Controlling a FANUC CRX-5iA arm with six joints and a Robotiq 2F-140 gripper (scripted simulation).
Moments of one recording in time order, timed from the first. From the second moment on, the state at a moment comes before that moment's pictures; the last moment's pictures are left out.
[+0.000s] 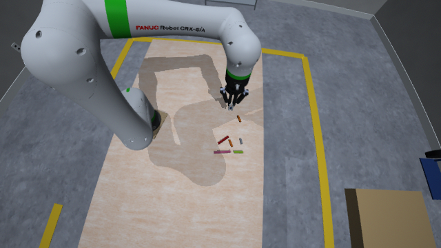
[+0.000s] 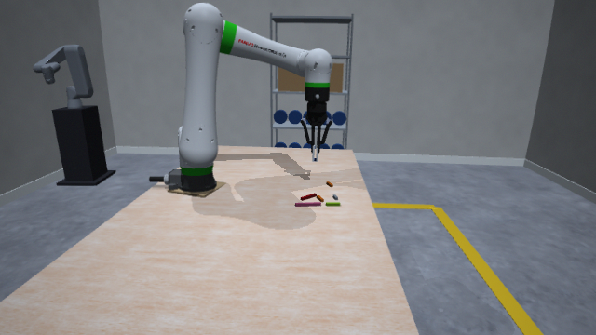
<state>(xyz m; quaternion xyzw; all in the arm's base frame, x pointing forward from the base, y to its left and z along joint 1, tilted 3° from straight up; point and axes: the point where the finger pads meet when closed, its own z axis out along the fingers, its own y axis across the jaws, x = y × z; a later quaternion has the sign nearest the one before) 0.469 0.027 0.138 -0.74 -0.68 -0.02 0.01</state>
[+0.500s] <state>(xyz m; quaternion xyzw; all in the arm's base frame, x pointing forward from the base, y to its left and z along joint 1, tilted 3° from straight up) 0.452 -0.056 0.134 -0.81 -0.58 -0.02 0.01</state>
